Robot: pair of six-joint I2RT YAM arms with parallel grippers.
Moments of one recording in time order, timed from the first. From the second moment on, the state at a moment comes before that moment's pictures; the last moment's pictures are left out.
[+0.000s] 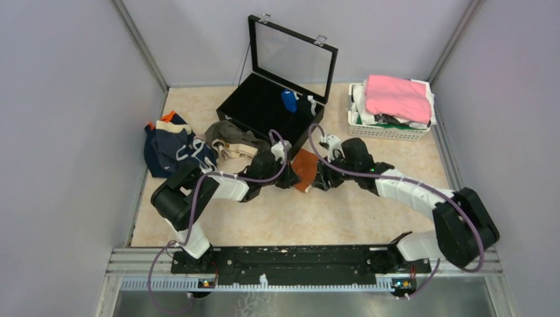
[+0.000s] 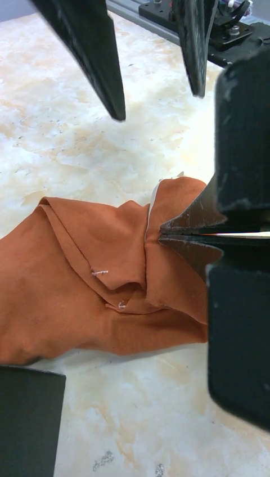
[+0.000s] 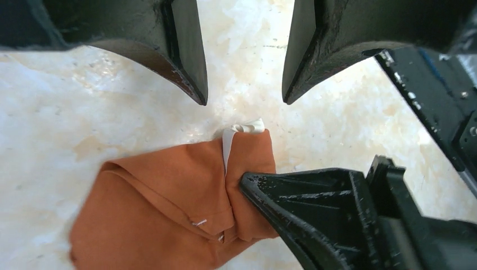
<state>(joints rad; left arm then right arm) -0.68 1.71 0.64 0.57 0.27 -0.52 0.55 1.40 0.75 -0.14 -0.41 0.14</state>
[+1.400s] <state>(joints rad) -0.66 1.76 0.67 0.58 0.32 -0.54 0.97 1.55 0.57 0.37 0.14 -0.55</state>
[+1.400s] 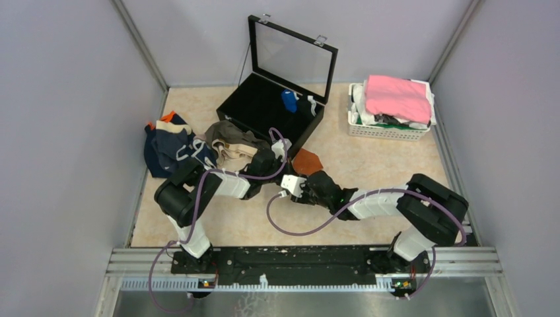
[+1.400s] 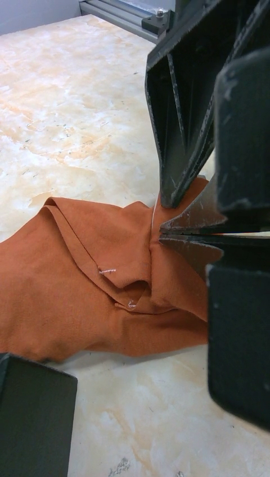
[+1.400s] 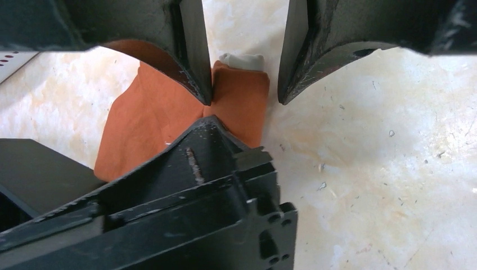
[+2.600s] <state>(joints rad) -0.60 1.16 0.51 0.28 -0.02 -0.64 1.00 1.51 0.60 0.26 0.11 -0.54</state>
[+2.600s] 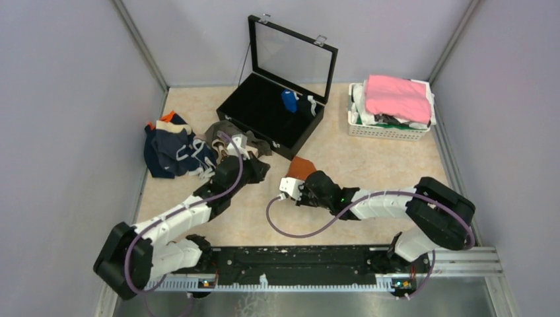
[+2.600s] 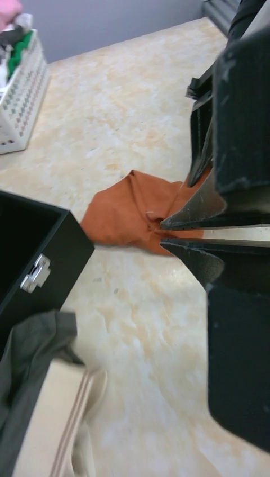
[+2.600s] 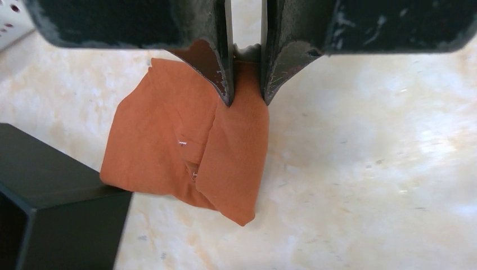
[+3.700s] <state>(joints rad) -0.60 0.74 0.27 0.11 0.03 -0.62 0.86 1.69 0.76 0.12 -0.69 -0.10</state>
